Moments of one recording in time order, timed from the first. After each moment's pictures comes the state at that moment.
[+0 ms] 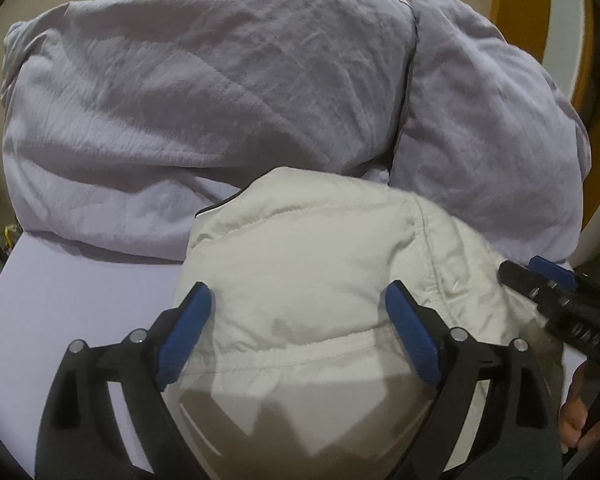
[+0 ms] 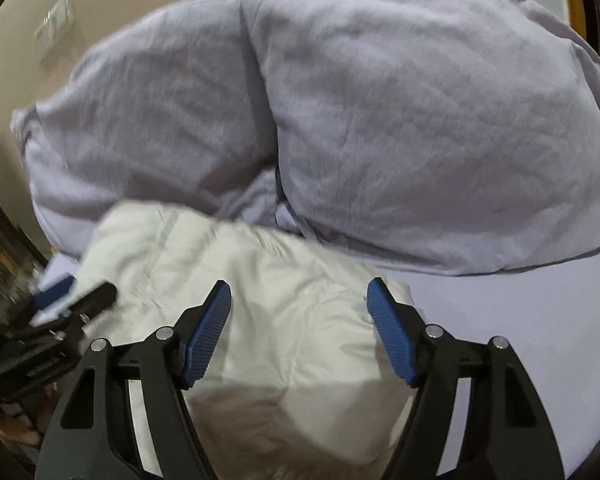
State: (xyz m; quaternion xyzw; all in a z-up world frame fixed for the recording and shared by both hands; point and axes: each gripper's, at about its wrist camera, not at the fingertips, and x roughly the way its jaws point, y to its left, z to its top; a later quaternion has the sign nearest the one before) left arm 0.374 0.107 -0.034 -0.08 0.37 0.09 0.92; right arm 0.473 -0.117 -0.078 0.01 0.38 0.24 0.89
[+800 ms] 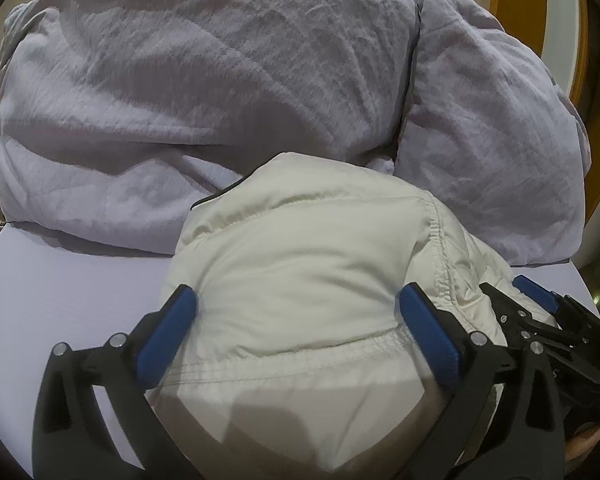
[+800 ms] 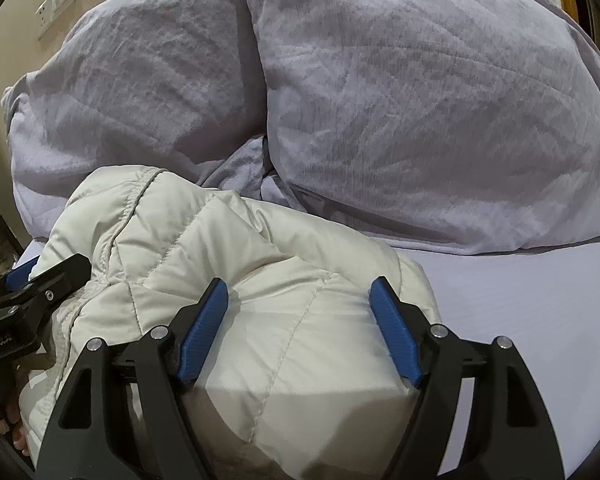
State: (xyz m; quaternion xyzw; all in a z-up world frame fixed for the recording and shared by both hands) left arm 0.379 0.115 -0.063 -0.09 0.35 0.08 0.93; right arm 0.470 -0.106 -0.129 0.02 0.33 0.23 0.92
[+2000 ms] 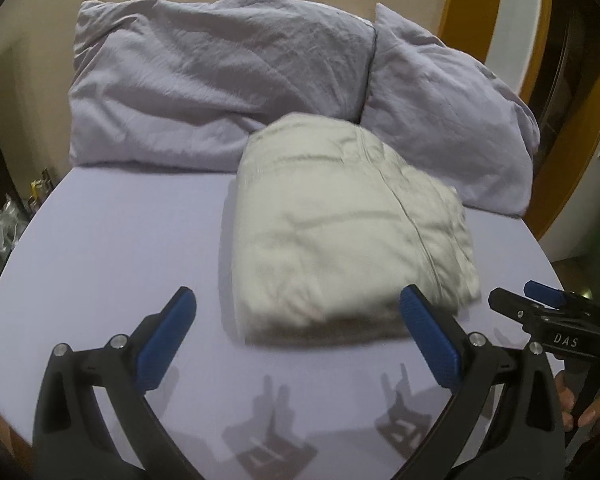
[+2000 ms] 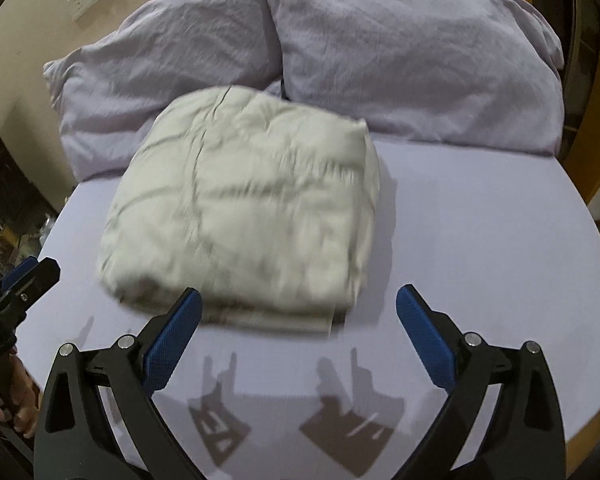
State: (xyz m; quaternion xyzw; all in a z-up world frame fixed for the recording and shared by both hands) left arm 0.164 0.077 -0.008 -0.10 0.37 0.08 0.92; right arm 0.269 -0.169 -0.085 0.01 0.43 0.23 0.87
